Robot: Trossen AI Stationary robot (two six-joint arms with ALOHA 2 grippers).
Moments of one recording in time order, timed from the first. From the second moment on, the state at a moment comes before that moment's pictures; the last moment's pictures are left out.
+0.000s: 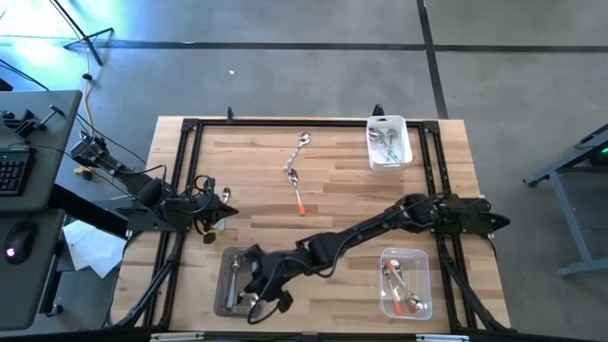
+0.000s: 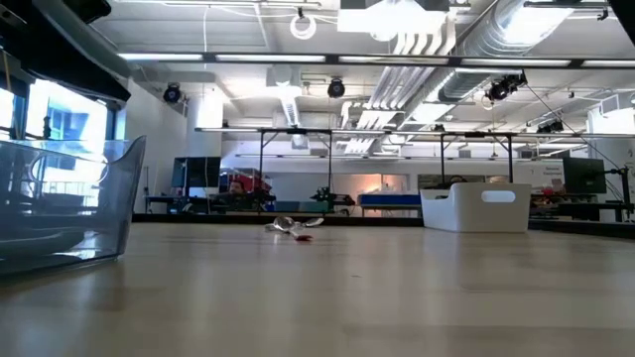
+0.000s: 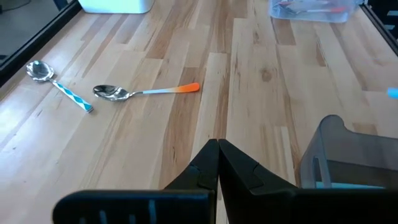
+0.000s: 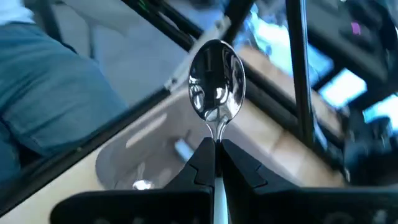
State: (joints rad) left arm -0.56 0.57 0.42 -0.50 -0.60 -0.38; right arm 0.37 2.35 2.08 -0.22 -0.05 -0.43
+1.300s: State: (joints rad) left arm -0.56 0.57 0.39 -0.40 -0.67 -0.40; right arm 0.30 2.29 2.08 -0.40 0.16 -0.32
